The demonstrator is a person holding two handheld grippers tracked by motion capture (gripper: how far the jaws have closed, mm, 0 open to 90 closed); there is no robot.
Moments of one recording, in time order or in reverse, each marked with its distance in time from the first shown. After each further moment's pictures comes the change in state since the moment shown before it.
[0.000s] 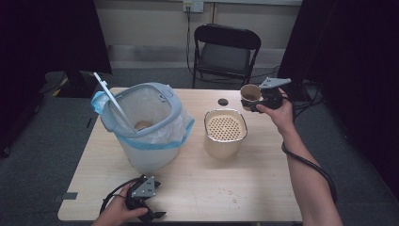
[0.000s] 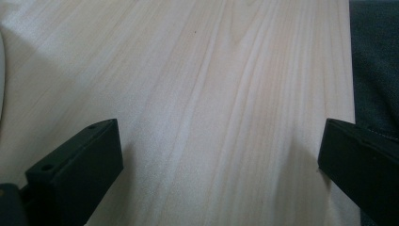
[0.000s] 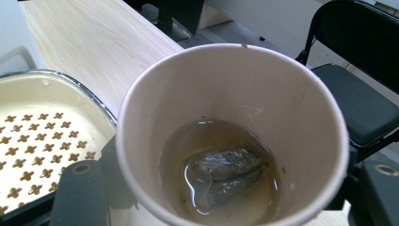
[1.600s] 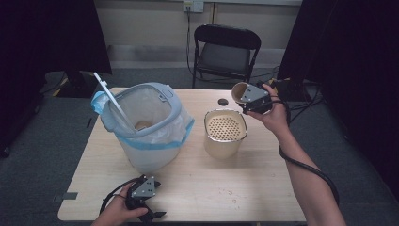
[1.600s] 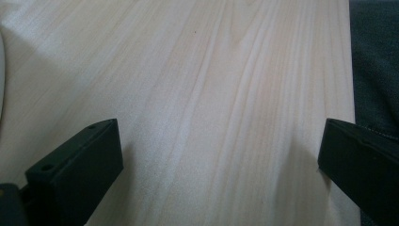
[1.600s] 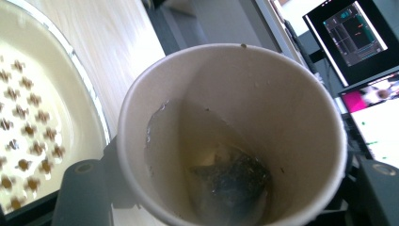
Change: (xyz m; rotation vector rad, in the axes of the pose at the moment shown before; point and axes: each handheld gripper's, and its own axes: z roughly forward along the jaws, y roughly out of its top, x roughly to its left) left arm -0.001 0.000 0.000 0.000 0.001 -0.008; right arm 0.054 0.030 -0.001 0.062 -0.255 -0.583
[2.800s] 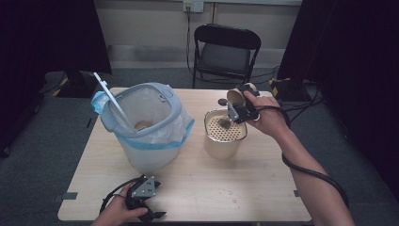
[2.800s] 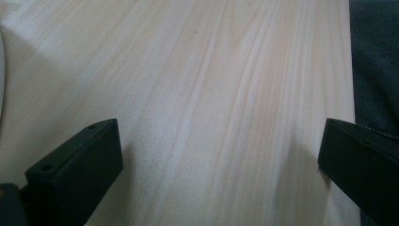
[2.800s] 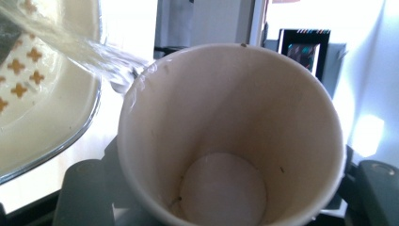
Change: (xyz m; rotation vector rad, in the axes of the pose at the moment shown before) left arm 0.000 0.000 0.000 0.000 -0.002 0.005; right arm 0.036 0.041 -0.009 0.218 -0.146 -0.588
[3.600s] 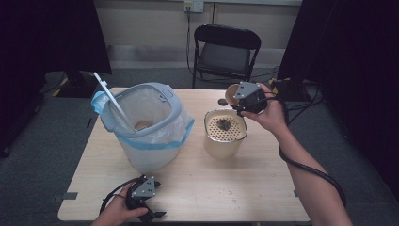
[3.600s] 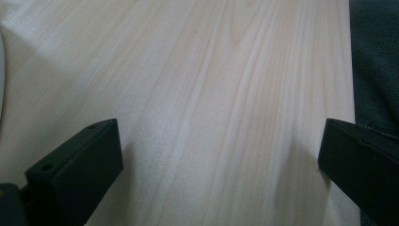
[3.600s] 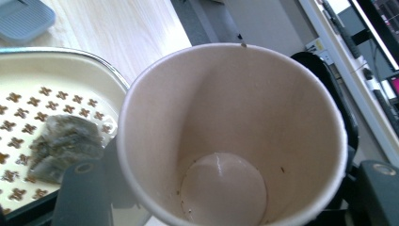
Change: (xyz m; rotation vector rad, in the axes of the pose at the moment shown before) left arm 0.000 0.000 -0.001 0.013 0.000 -0.001; right arm -0.028 -0.022 0.001 -0.193 0.305 0.640
